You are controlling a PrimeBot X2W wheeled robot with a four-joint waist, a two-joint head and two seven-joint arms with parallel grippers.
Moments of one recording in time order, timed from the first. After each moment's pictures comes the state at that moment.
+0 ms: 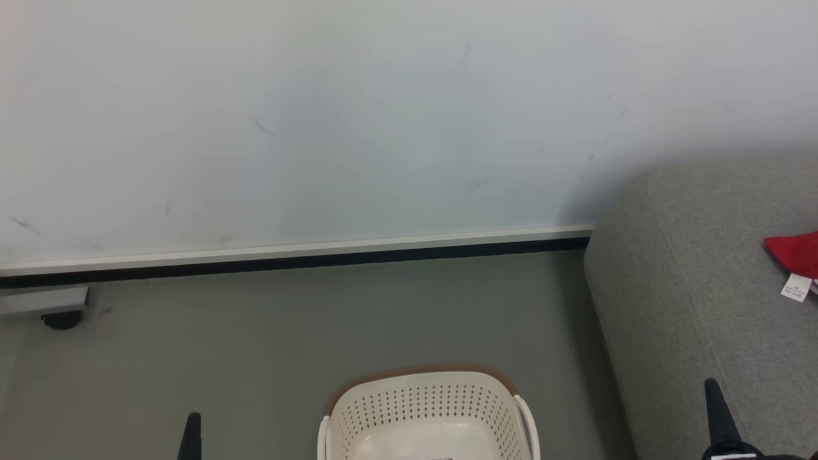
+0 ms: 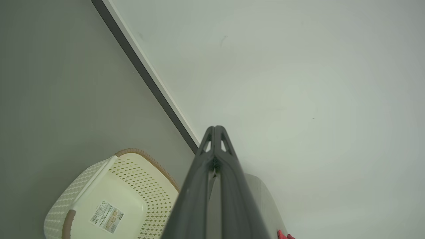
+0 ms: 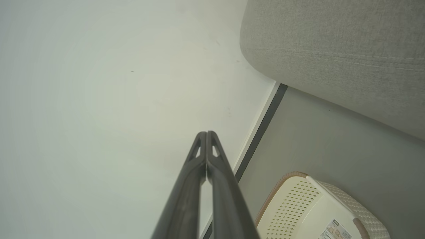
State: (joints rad) left arm -0.05 0.05 0.02 0.18 -1.19 -0.07 -0.01; right arm 0.05 -0.18 0.08 0.12 1.31 0.13 -0.10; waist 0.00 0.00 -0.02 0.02
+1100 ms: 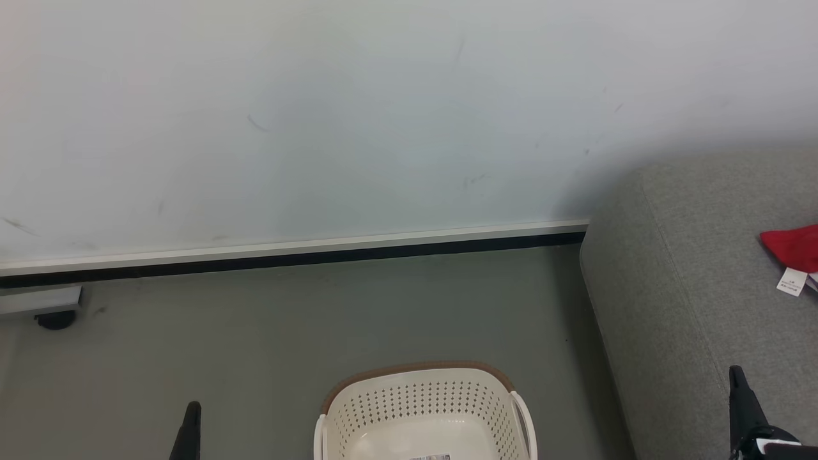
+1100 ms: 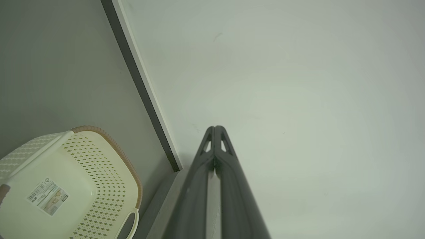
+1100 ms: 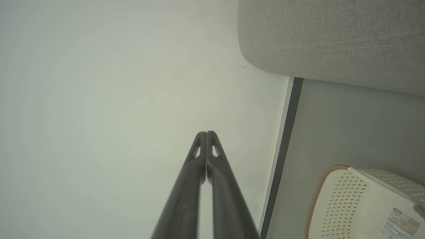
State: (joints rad) left arm -0.07 0.05 0.03 0.17 -1.45 -0.07 0.06; right arm 0.03 -0.25 0.09 0.09 1.65 0.13 -0.12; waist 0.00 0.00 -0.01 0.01
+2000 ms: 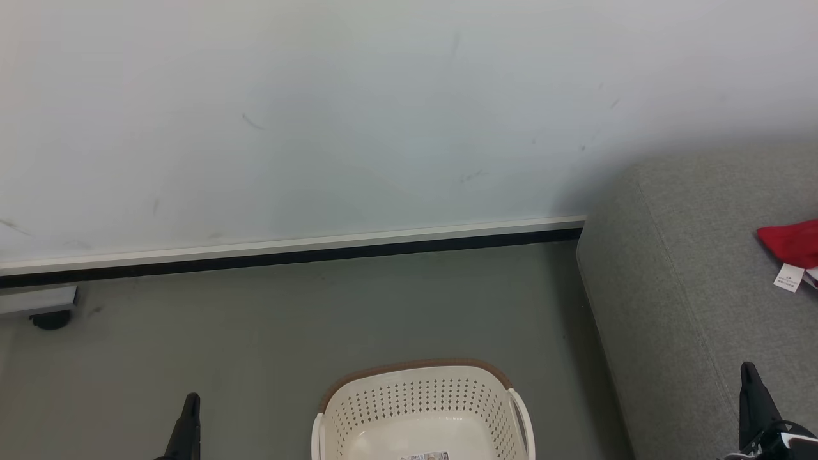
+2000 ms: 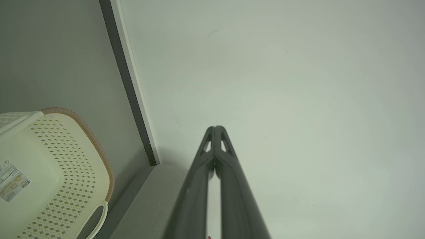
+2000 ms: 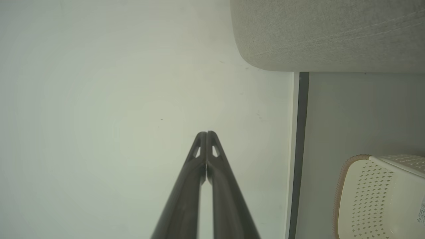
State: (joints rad) left arm -0.08 0.05 0.04 0.16 -1.62 -0.08 0.10; right arm 0.03 -0.29 0.11 0.07 1.87 0.13 -0.13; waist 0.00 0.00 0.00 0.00
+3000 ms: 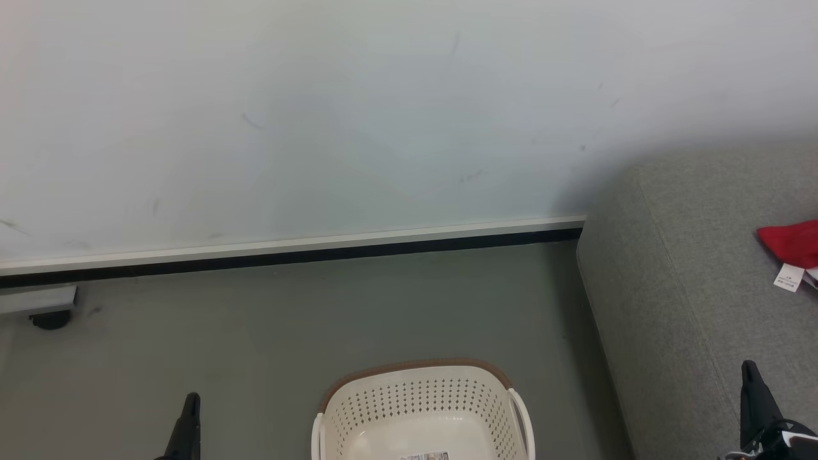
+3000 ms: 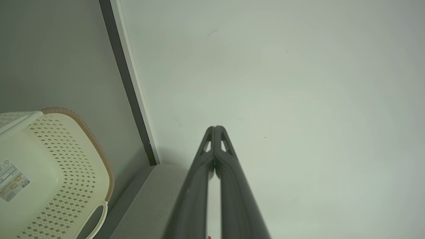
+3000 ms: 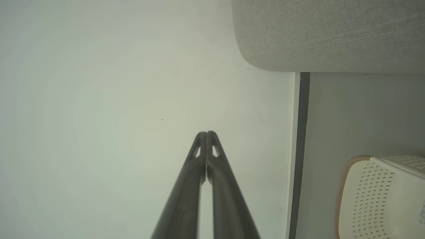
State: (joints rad) left arm -0.08 0.05 0.04 0.16 -1.62 -0.08 0.10; right arm 0.03 -0.31 0.12 0.07 1.88 0.13 -0.15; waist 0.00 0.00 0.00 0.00
